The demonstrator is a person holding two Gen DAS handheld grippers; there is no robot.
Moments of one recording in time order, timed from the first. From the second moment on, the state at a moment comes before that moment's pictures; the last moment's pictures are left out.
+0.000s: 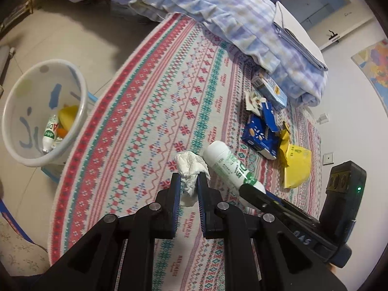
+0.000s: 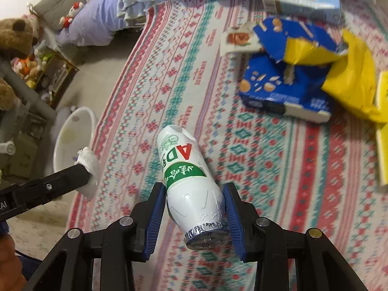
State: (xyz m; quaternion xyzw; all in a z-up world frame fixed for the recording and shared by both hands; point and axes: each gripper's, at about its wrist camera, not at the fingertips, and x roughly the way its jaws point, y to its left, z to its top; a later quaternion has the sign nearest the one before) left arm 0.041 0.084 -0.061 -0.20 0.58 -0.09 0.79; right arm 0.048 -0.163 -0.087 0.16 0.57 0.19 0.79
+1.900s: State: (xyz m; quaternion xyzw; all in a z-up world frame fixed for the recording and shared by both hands) left arm 0.022 0.370 -0.099 -0.46 0.50 0.15 0.72; right arm 0.086 0.025 -0.082 0.17 0.55 0.34 0.74
